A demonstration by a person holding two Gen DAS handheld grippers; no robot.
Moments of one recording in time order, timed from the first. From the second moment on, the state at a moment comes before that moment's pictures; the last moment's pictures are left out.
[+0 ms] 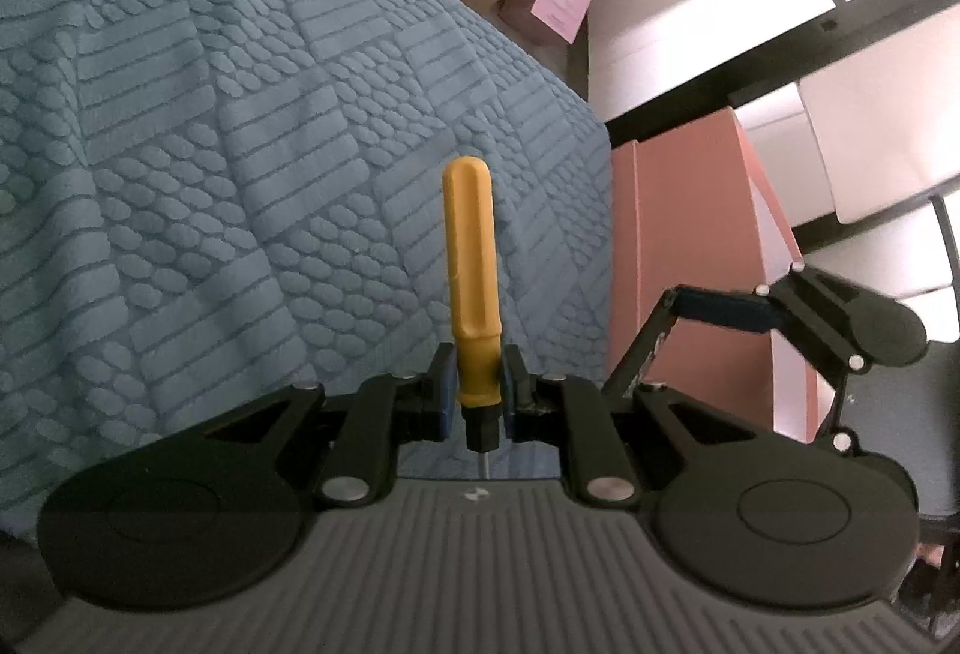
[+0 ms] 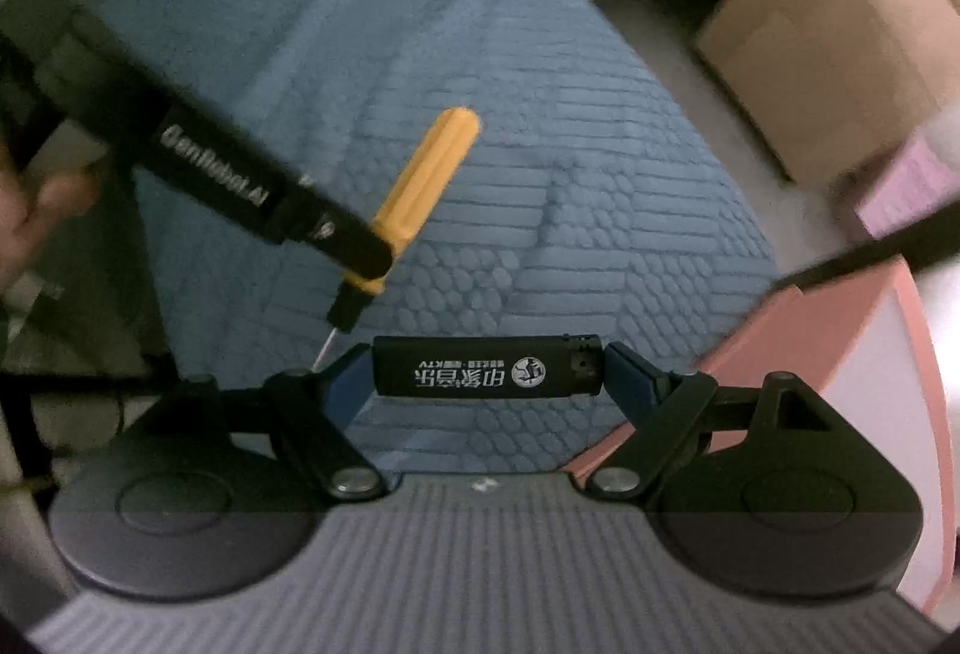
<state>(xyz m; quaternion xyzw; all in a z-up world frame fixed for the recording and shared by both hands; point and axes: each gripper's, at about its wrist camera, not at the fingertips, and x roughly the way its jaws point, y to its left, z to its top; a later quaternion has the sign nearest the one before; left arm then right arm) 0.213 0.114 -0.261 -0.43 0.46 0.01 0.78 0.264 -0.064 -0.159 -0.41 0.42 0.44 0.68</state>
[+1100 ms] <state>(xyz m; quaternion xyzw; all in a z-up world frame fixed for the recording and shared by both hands) 0.204 0.109 -0.266 -0.40 0.45 0.04 0.80 0.189 -0.078 -0.200 -0.17 0.43 0.33 0.82</state>
